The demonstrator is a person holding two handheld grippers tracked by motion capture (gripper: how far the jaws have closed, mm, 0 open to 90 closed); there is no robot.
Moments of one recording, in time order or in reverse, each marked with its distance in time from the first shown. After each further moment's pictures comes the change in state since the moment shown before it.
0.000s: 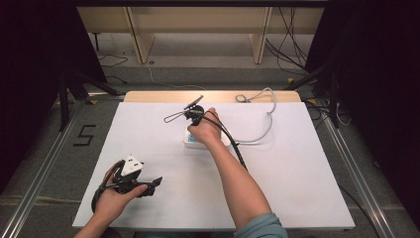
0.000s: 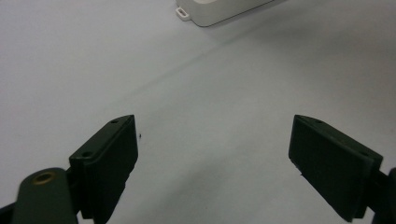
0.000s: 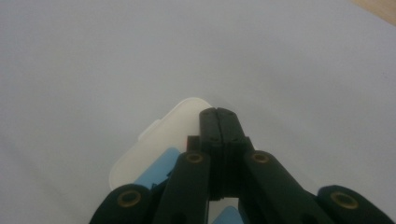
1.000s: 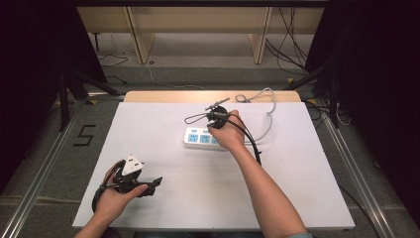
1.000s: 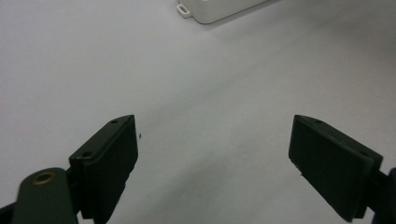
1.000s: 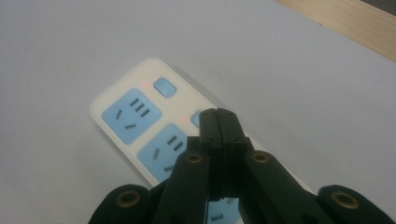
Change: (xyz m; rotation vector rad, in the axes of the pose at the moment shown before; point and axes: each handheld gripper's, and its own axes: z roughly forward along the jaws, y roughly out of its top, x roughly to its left) left arm 0.001 0.000 0.002 0.009 0.002 -0.002; right arm -0.038 -0.048 -0.056 -0.125 0.011 0.019
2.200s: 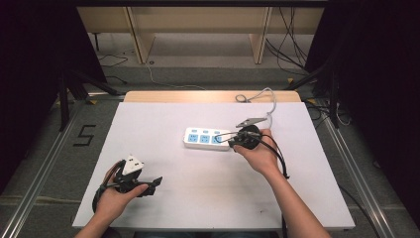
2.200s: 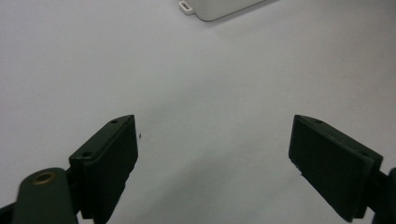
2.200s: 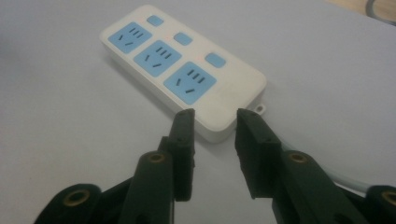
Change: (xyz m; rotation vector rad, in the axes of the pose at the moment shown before) left arm 0.000 -0.001 0.002 0.007 0.006 -0.013; right arm -0.023 -0.084 -0.065 -0.094 0.024 0.046
